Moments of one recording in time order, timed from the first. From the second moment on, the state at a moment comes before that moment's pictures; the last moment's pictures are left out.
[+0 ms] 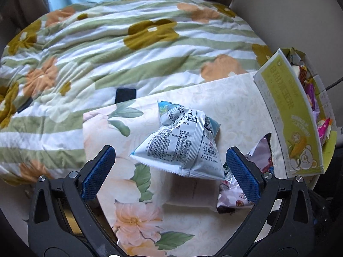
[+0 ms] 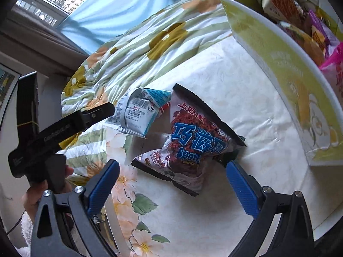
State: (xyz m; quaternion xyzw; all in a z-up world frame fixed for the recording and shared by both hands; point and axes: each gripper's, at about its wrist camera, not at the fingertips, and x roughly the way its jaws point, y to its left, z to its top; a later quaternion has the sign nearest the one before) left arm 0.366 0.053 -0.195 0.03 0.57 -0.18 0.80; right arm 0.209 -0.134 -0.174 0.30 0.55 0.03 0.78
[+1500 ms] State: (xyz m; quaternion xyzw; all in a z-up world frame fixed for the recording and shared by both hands) left arm 0.384 0.044 -0.234 0.02 0.60 -0.24 0.76; right arm 0.221 -0.141 -0.225 0.37 0.55 -0.02 0.75
